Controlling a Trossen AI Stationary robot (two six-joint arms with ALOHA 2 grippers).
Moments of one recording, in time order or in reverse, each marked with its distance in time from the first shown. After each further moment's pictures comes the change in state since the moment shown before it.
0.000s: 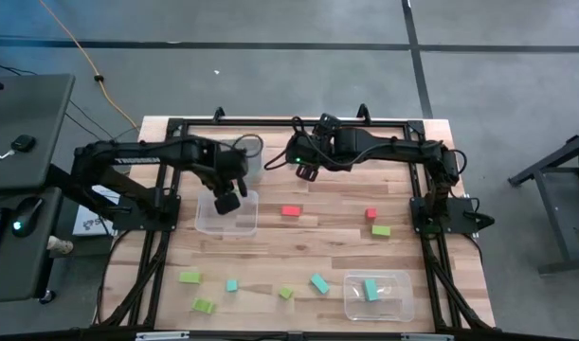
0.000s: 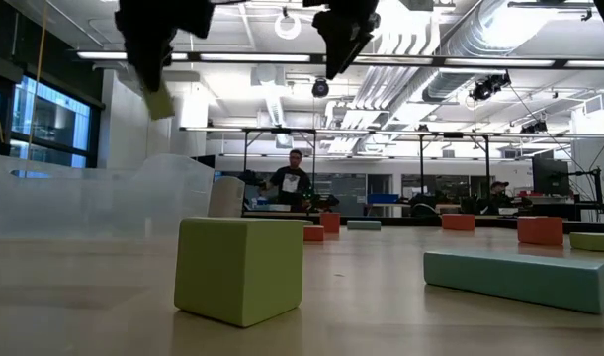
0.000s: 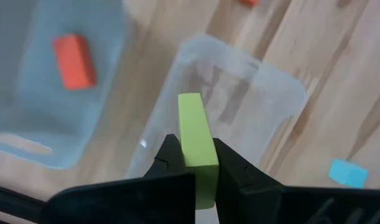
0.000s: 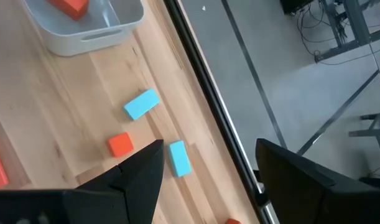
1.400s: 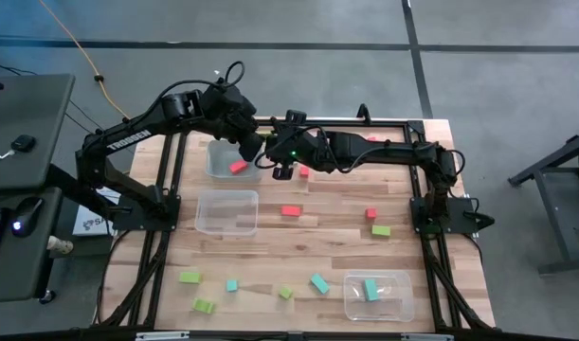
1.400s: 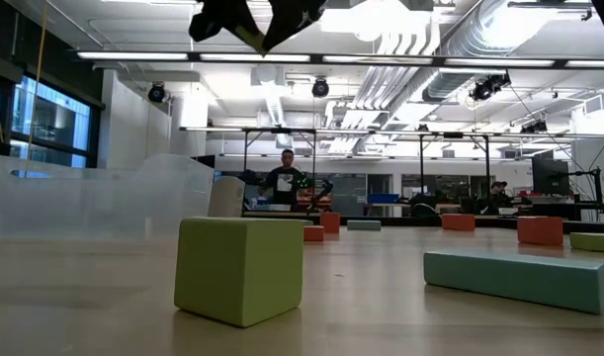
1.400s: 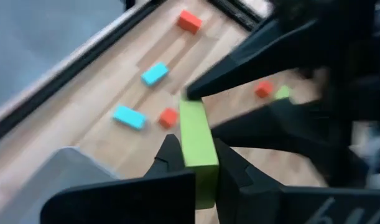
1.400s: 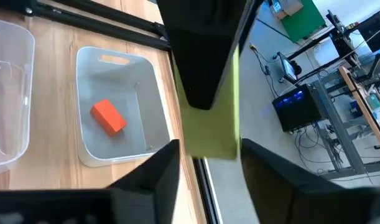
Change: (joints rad) left arm 0.297 0.038 0.316 0.330 0.087 0.027; right arm 0.019 0.016 -0.050 0.608 -0.104 -0.499
